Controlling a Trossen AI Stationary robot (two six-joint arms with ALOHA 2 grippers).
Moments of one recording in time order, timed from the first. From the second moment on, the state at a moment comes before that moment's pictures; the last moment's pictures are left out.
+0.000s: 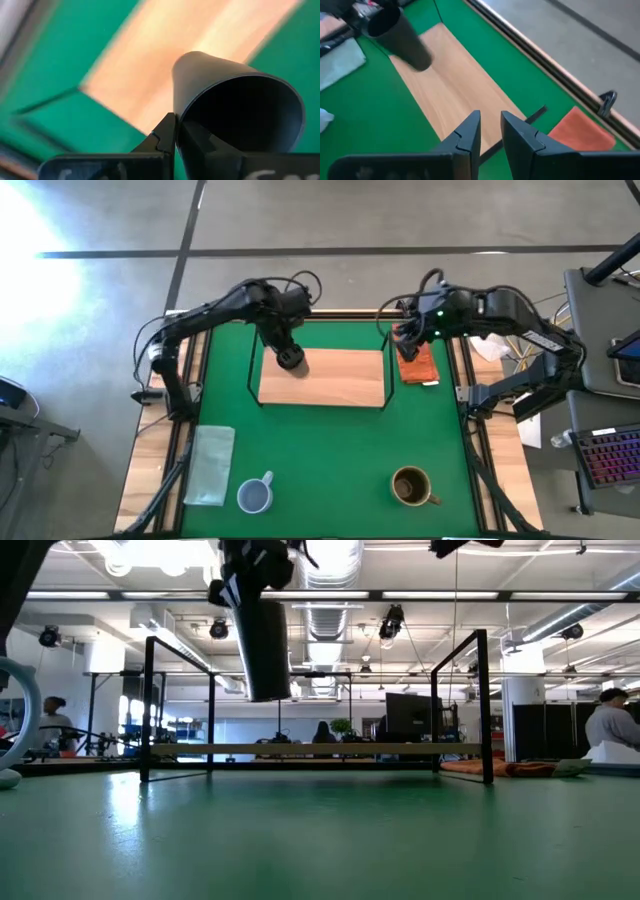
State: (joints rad) left arm 0.36 1.79 2.00 -1.57 0.03 -0.30; right arm -0.20 1.31 1.73 -1.28 0.22 0.43
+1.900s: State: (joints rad) left arm 0.31 1.46 1.83 -1.25 0.02 -0.38; right arm -0.07 1.17 1.59 -1.51 0.17 0.66
